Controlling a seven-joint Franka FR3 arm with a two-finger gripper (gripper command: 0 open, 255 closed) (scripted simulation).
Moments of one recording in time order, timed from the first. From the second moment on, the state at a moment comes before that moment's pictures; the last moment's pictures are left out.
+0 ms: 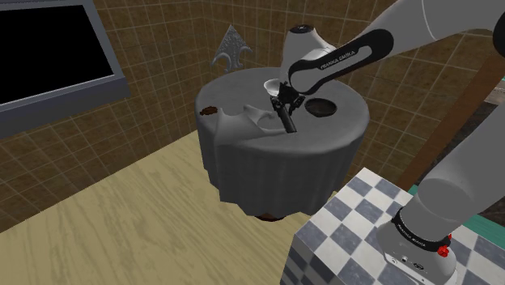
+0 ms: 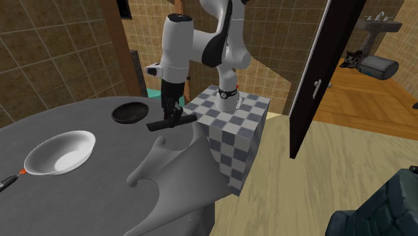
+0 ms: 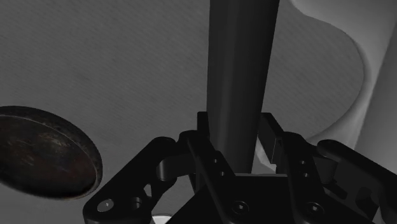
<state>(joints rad) -0.21 -0.03 0.26 -2.22 -0.20 2.36 0.68</state>
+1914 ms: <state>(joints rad) -0.40 0.01 0.03 -2.06 -0.08 2.29 0.18</state>
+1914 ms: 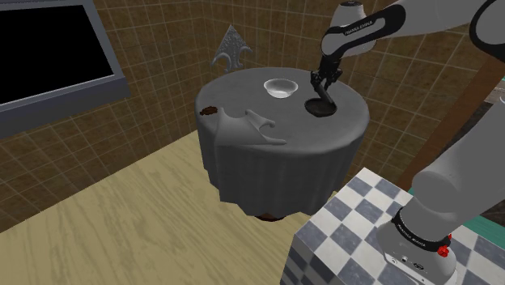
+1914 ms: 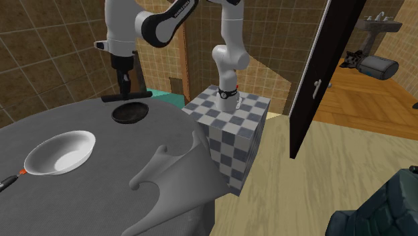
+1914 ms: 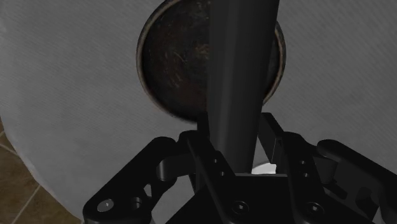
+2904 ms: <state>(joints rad) -0.41 0.08 0.02 -2.13 -0.09 2.43 0.18</state>
